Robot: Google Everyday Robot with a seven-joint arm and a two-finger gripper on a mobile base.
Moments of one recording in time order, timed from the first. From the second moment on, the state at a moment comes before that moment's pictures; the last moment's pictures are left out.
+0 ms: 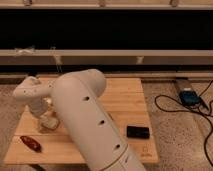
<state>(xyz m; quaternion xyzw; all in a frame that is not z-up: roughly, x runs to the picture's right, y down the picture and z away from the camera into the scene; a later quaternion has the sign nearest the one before) -0.359 0.181 0.854 -0.36 0.08 0.20 0.91</state>
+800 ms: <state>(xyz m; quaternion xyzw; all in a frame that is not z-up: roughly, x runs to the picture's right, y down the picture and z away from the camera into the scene) -0.361 0.167 0.839 -0.36 0.06 0.21 0.91</state>
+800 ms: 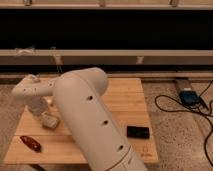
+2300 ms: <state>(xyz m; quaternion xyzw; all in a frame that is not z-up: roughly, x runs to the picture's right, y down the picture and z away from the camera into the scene) -0.324 0.015 0.759 -0.32 -0.12 0.33 0.88</state>
